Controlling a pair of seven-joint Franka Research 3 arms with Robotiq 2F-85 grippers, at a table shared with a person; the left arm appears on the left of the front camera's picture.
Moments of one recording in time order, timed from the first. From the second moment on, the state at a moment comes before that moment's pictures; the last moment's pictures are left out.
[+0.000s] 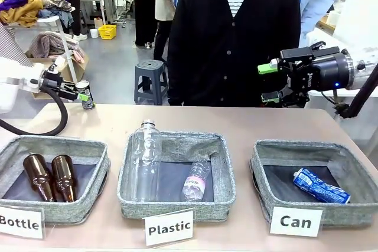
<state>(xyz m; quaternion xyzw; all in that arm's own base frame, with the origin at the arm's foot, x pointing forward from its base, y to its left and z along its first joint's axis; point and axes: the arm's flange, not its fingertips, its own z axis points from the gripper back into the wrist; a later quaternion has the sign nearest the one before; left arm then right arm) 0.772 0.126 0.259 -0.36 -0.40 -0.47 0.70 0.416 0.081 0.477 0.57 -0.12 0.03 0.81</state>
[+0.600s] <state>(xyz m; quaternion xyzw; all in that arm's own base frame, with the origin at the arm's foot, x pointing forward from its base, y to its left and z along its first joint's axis) 0.771 0.113 0.258 -0.37 -0.39 -0.50 0.68 0.416 0.081 0.477 0.57 -0.12 0.03 0.81</state>
